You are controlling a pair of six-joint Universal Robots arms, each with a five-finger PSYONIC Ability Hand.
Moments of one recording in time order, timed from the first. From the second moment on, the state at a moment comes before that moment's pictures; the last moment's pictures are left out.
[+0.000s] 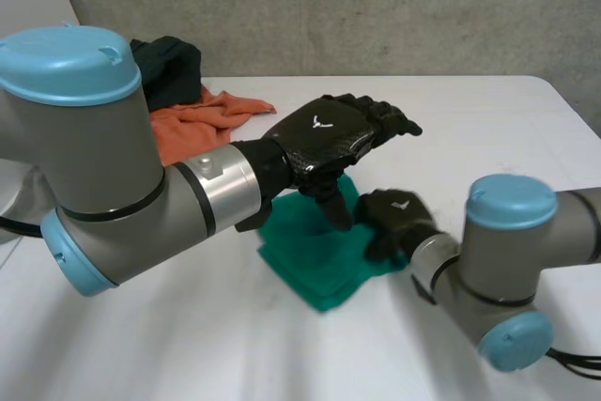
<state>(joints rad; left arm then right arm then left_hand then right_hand) 4.10 -1.99 -1.21 3.07 -0.98 3.28 2.04 -0.97 1.58 -0.27 1.42 3.12 0.19 0.21 0.21 0.20 0.05 1.04 1.12 1.15 1.19 0.93</state>
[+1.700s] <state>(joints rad) 4.65 -2.40 -0.73 3.27 -1.33 3.57 1.70 -1.34 1.80 -0.23 1.10 2.48 0.19 0.21 0.21 0.20 0.05 0.22 0.21 0.21 0.20 0.04</state>
